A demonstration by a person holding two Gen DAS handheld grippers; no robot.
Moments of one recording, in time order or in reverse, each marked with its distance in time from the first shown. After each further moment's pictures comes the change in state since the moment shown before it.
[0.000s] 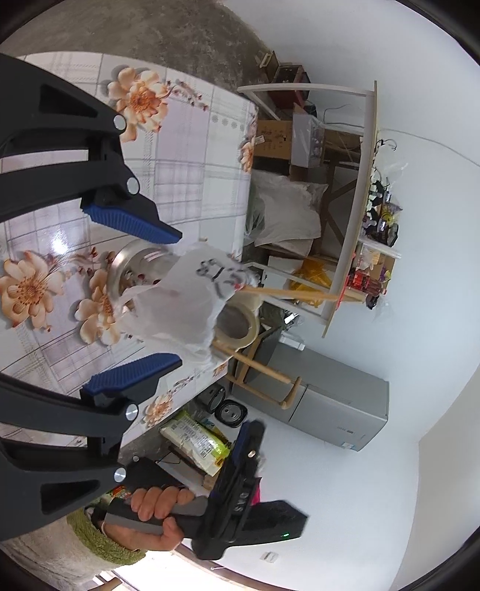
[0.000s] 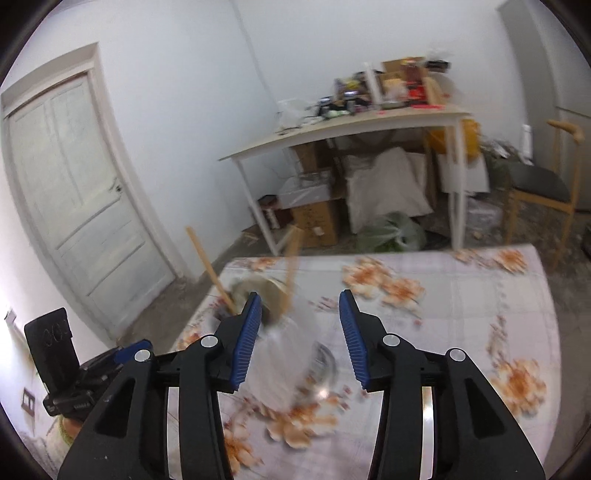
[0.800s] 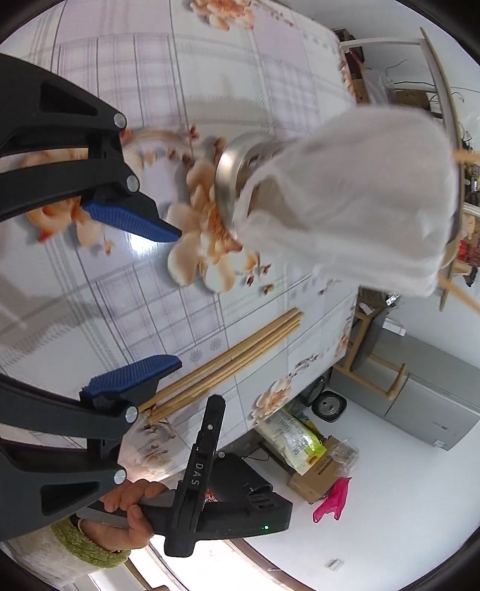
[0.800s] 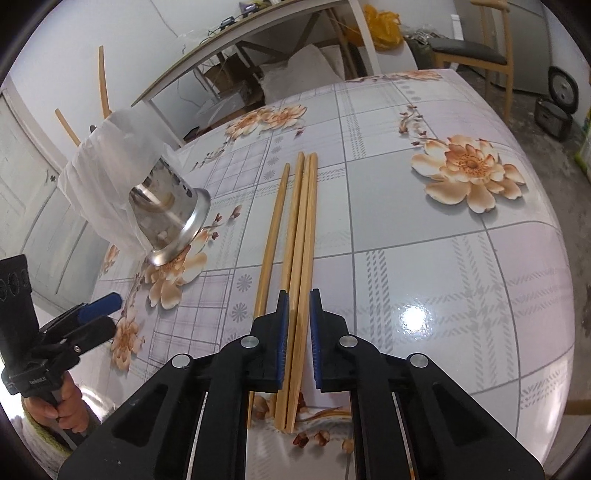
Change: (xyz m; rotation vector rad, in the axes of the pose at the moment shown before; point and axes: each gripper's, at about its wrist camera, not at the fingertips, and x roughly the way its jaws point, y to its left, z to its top) left arm 0.114 -0.074 -0.083 0.049 0.397 -0.028; right arm 0.025 -0.100 -0.158 0.238 0.307 -0.148
